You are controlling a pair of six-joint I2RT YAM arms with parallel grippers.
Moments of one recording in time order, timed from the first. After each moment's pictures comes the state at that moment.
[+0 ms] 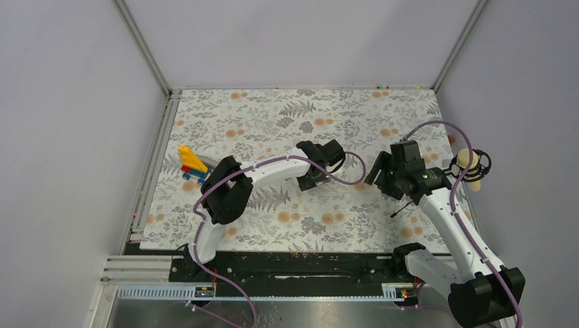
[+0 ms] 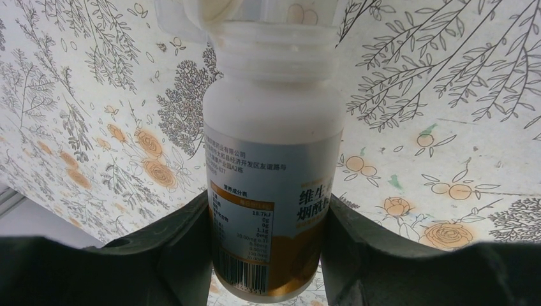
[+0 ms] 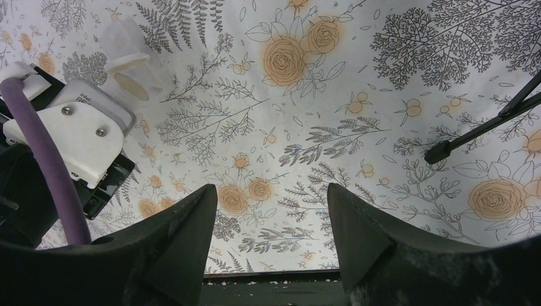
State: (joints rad) left arm -0.96 2.09 1.69 -0.93 -0.33 0.29; right arm 0.25 0.99 0.87 -0.85 0.03 0.71
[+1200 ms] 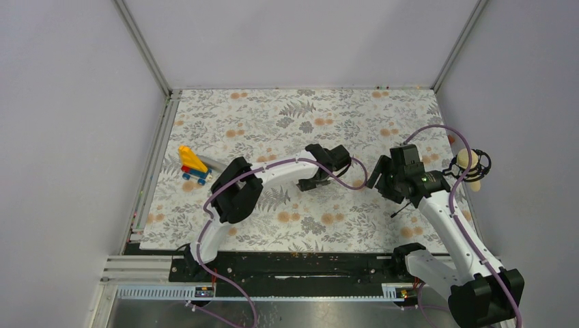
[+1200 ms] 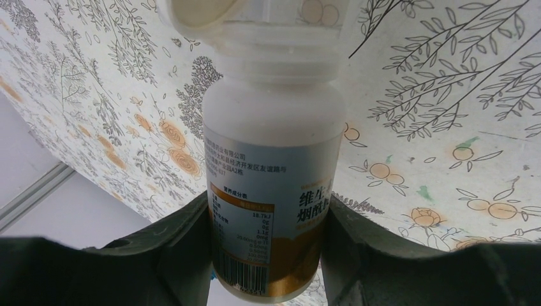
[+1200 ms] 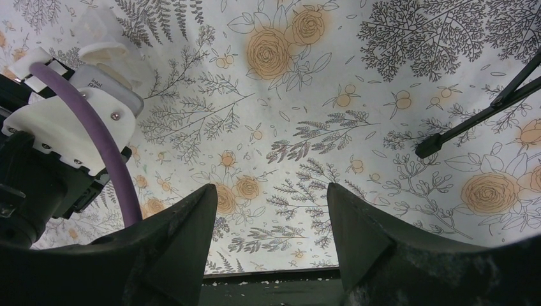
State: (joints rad) left arm -0.99 2.18 1.77 -1.00 -0.46 0.31; right arm 0.24 0.97 0.82 -0.85 0.04 0.71
